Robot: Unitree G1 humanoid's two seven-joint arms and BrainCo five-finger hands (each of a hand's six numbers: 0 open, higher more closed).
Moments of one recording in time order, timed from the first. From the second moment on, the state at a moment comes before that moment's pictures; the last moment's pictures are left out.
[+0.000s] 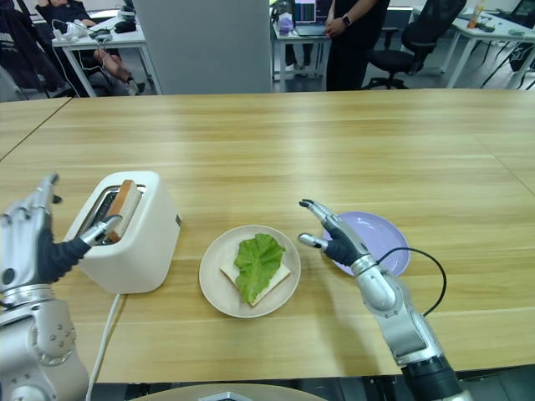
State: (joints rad) left arm 0.33 0.16 0.24 -0.71 1.22 0.24 -0.12; right arm 0.06 -0.42 0.16 -0.17 -0.20 -0.18 0.18
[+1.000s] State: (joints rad) left arm 0.23 0.21 0.16 -0.52 1.20 0.40 -0.09; right arm 0.17 -0.38 0.08 -0.26 -0.13 -0.16 0.23
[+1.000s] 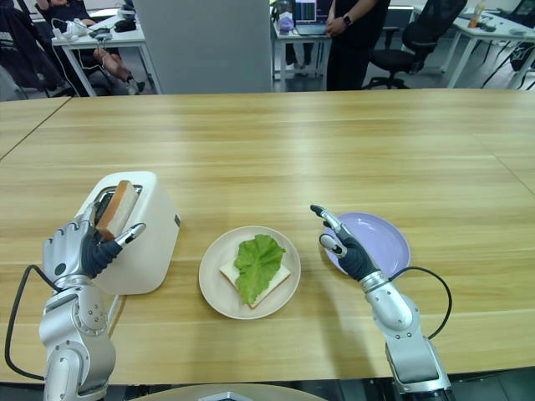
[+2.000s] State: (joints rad) left arm 0.02 0.24 0.23 -0.58 1.08 0.45 0.04; right arm 0.19 -0.35 0.06 -0.17 -0.16 -0.19 0.20
